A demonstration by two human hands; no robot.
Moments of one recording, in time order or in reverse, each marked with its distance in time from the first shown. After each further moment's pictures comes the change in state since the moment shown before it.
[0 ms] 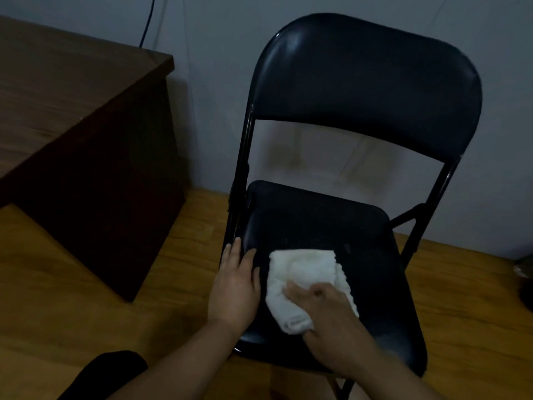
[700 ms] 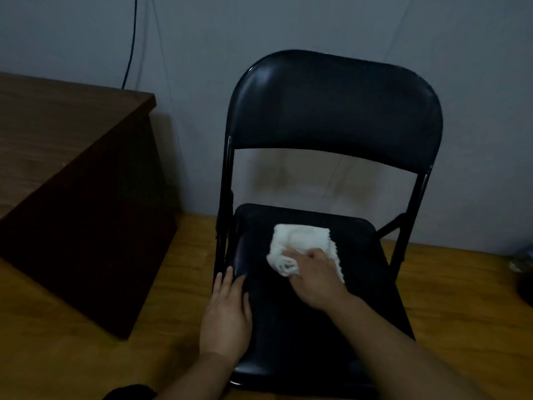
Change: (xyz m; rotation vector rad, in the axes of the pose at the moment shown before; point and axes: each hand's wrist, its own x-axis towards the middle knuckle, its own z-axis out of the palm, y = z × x) left_hand -0.001 0.005 -0.004 0.000 0.011 0.004; right_hand 0.100 0.026 -0.034 -0.086 0.148 0.188
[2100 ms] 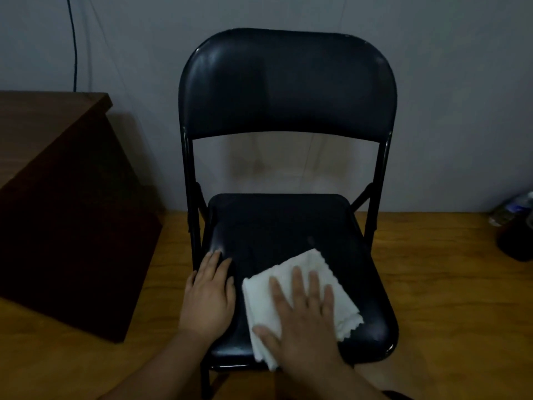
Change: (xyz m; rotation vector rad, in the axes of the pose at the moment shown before) left_hand 0.013 -0.004 0.002 0.252 -0.058 0.206; right_hand -0.125 -0.024 0.035 -0.176 -0.037 0.145
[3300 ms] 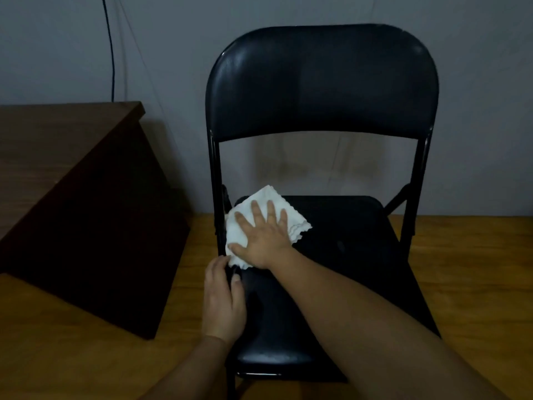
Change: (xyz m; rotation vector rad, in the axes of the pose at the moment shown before) left_hand 0.000 -0.004 -0.006 -0.478 0.275 -0.155; right_hand 0.207 -0.074 -0.012 0.043 0.059 -0.270
